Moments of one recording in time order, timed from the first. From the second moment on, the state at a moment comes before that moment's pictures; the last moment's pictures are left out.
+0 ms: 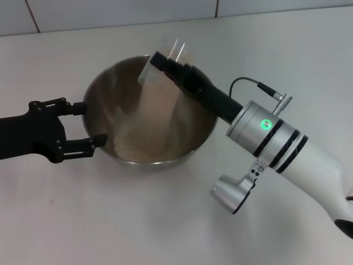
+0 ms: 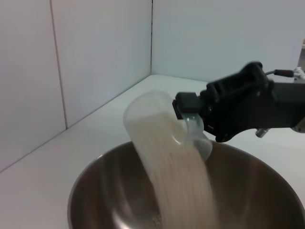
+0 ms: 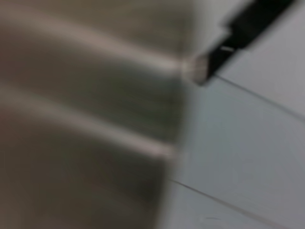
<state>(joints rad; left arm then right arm) -0.26 -2.07 1.13 1.17 1.85 1.43 -1.54 0.63 2.09 0.14 0.36 -2.02 -1.25 -1.94</state>
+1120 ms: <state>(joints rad) -0.30 -2.07 1.13 1.17 1.85 1.40 -1.54 0.64 2.09 0.23 0.37 -2.02 -1.15 -2.40</state>
